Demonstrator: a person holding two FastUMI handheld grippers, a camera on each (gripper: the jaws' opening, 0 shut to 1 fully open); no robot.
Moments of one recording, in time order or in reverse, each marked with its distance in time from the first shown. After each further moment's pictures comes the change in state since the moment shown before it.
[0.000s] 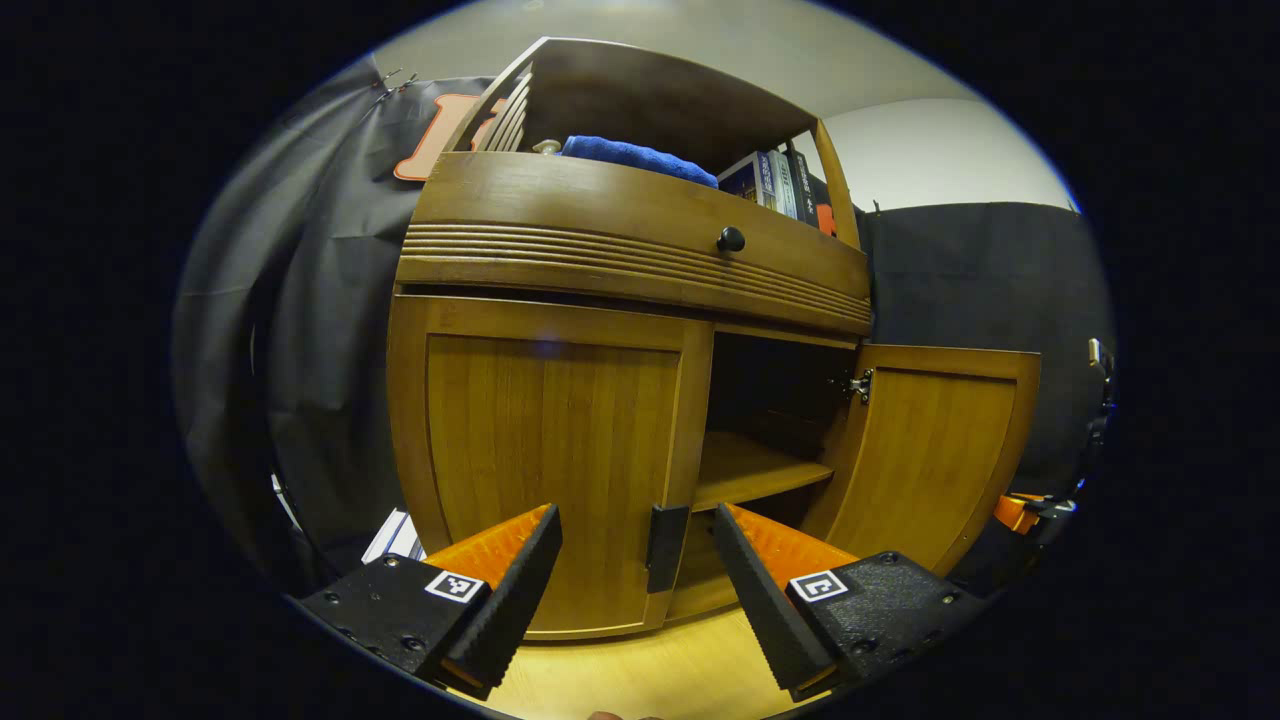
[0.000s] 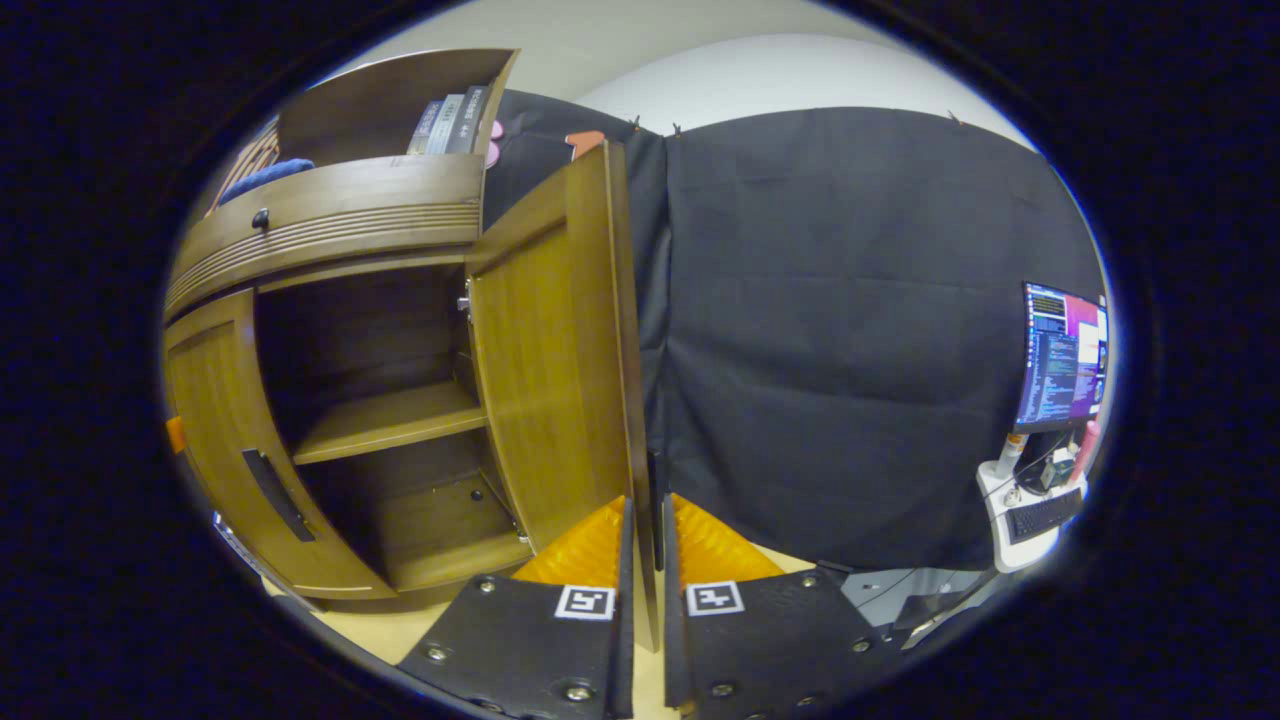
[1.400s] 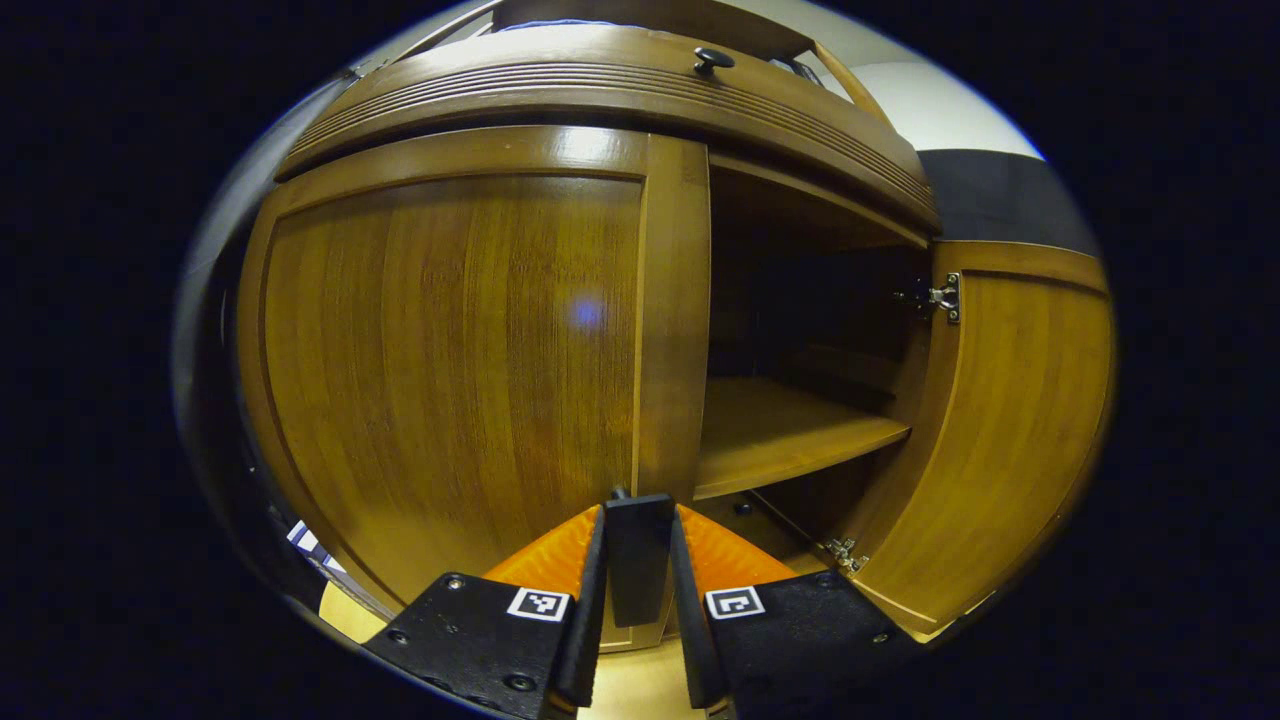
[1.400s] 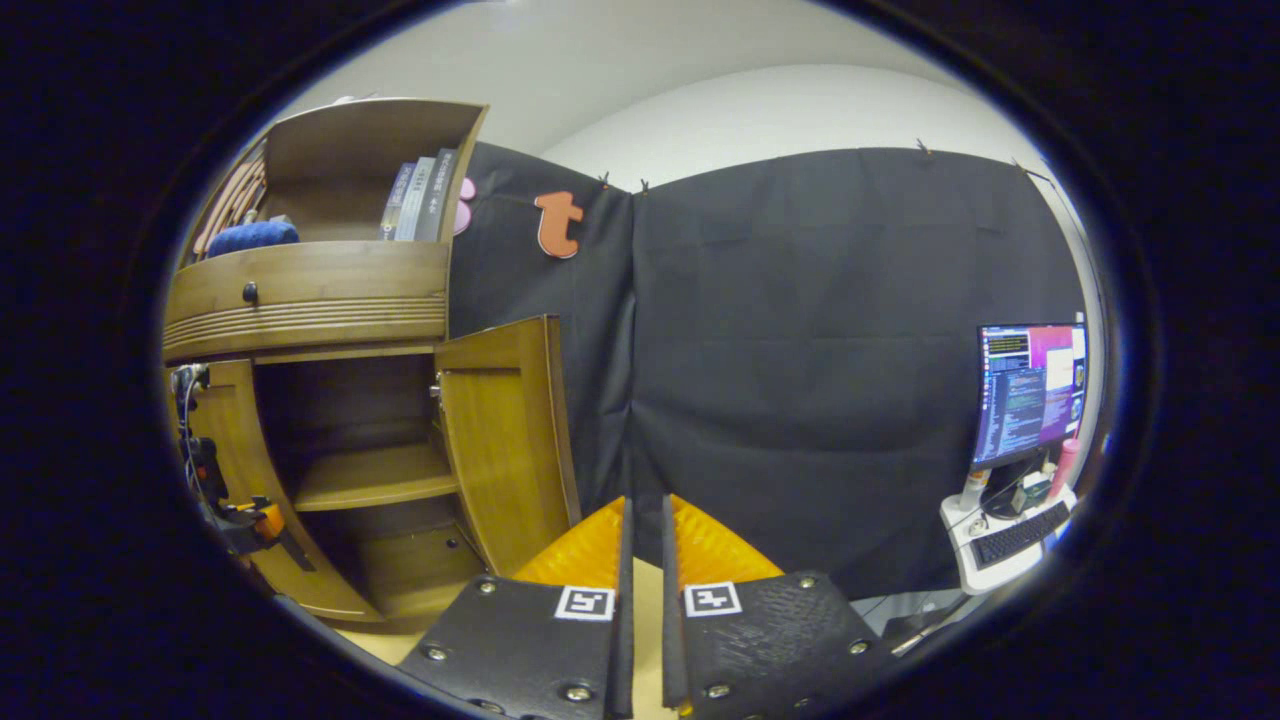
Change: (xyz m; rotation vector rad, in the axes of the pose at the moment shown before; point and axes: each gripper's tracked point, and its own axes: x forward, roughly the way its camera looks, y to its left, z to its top) left arm 0.130 -0.020 -0.083 0.032 0.113 0.097; right arm -0.044 -0.056 0.070 0.034 -0.146 -0.074
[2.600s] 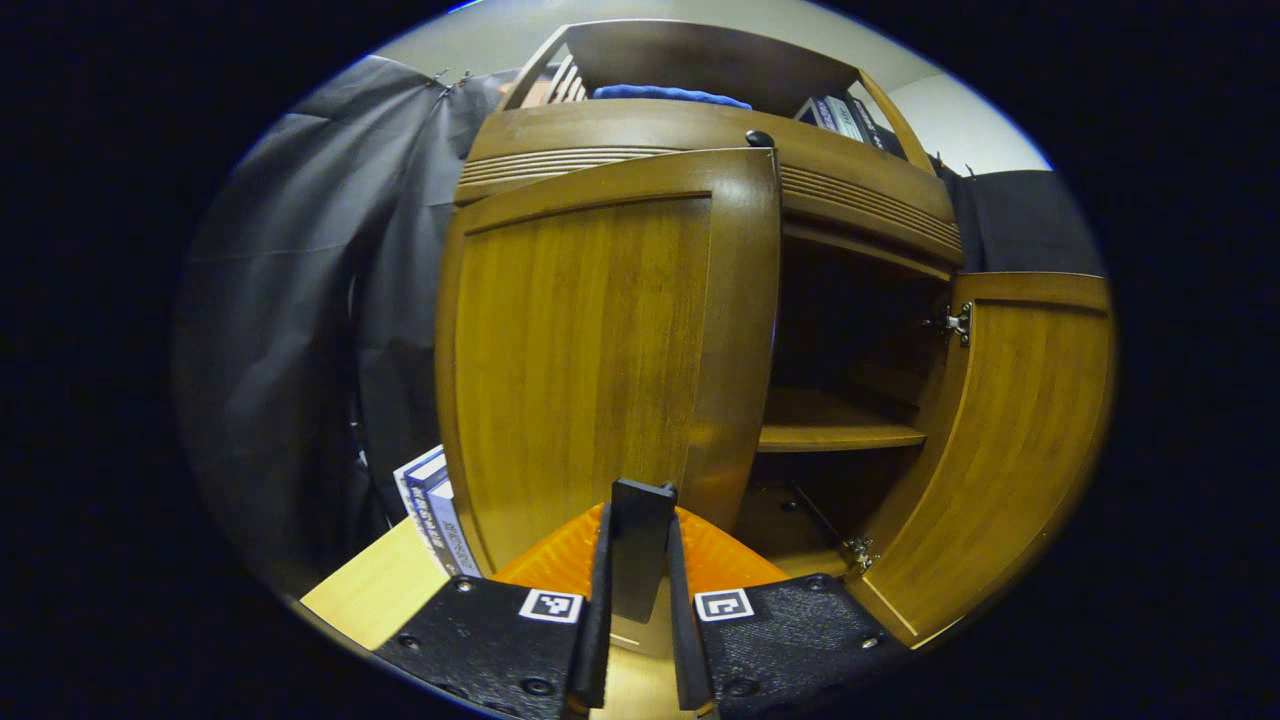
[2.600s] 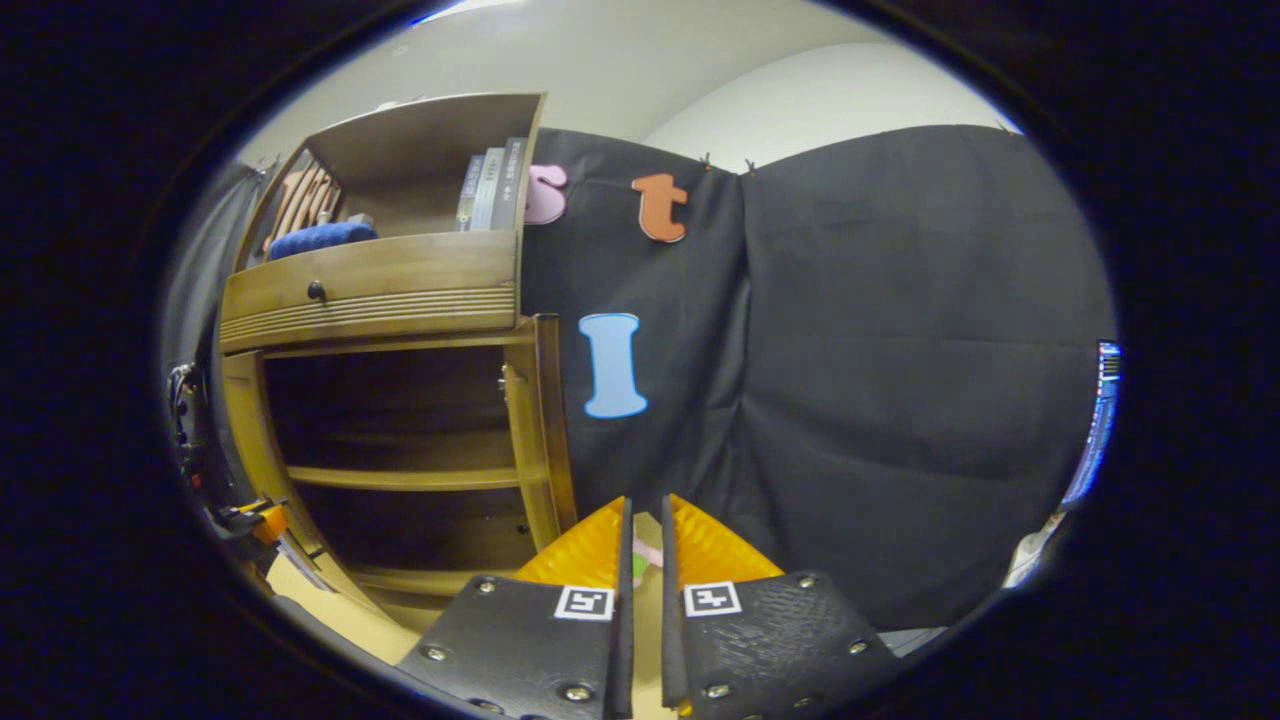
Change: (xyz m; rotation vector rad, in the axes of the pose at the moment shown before) left arm -0.126 0.016 -0.013 -0.102 -0.057 0.309; right arm 0.069 0.026 0.009 -0.050 0.048 0.434
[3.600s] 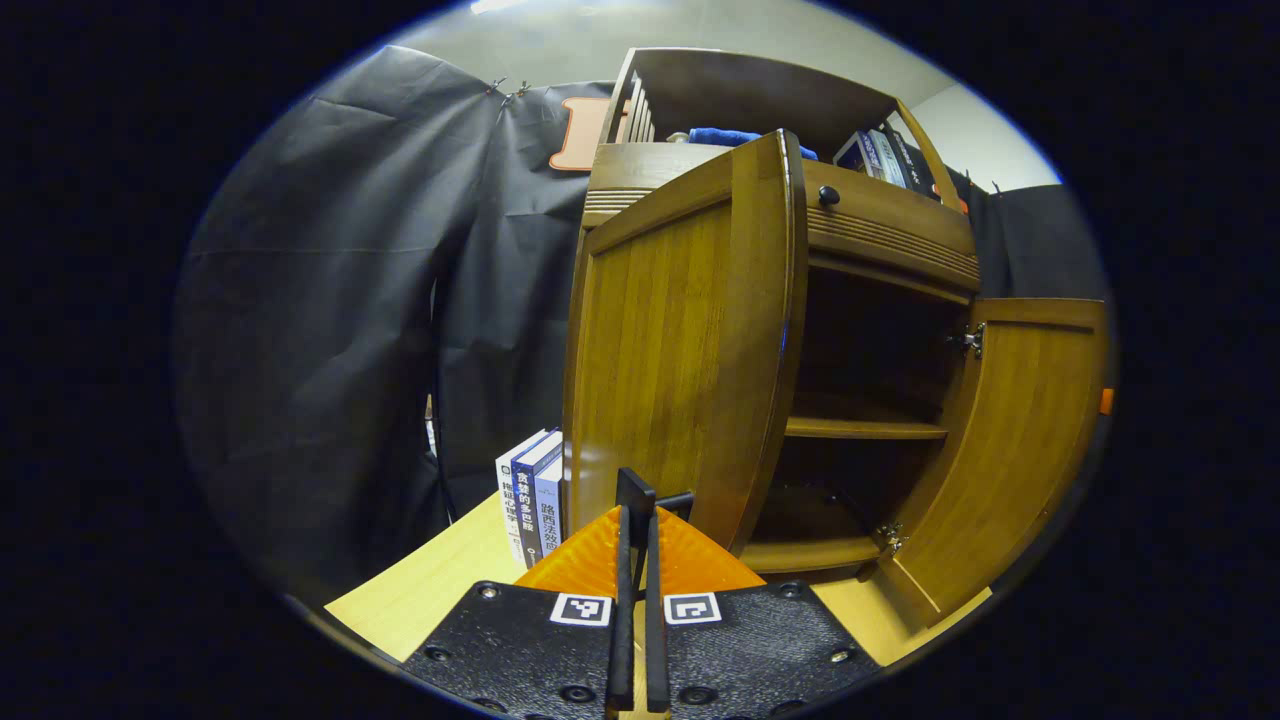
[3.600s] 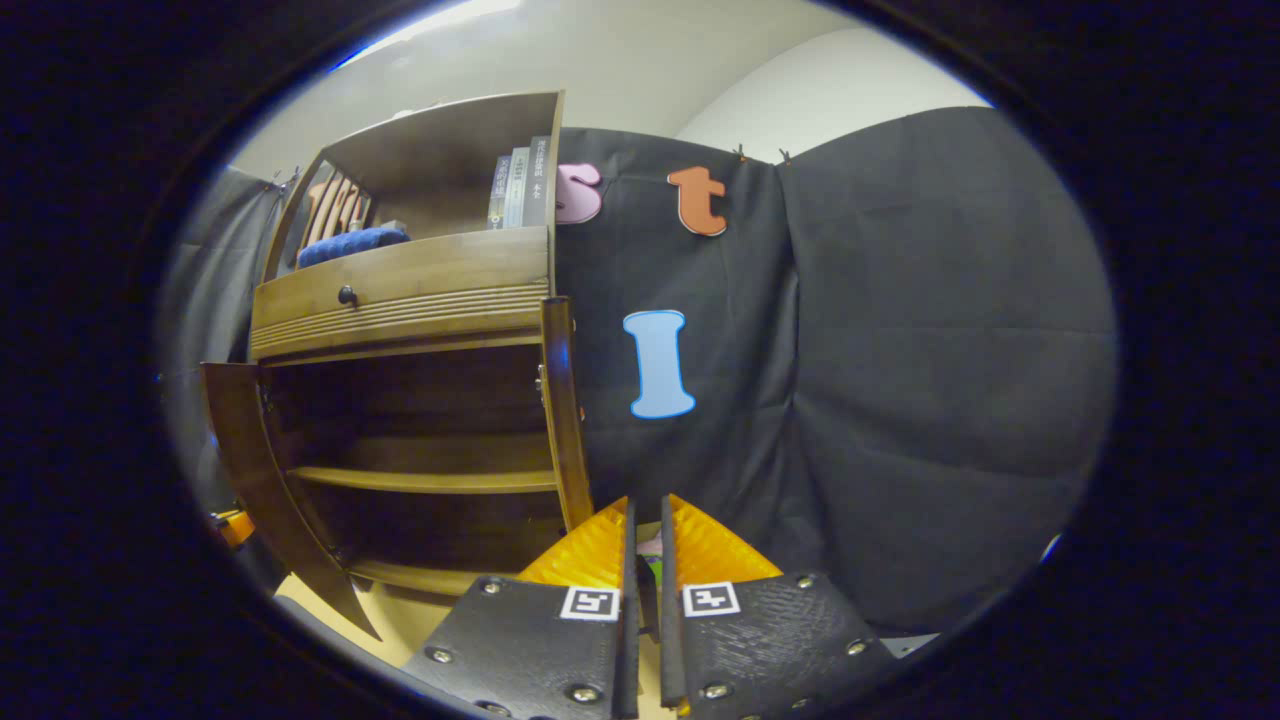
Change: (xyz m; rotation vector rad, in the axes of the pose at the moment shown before) left arm -0.077 0.079 -0.001 -0.019 -0.025 0.068; right arm 0.021 0.011 -0.007 0.034 0.003 0.128
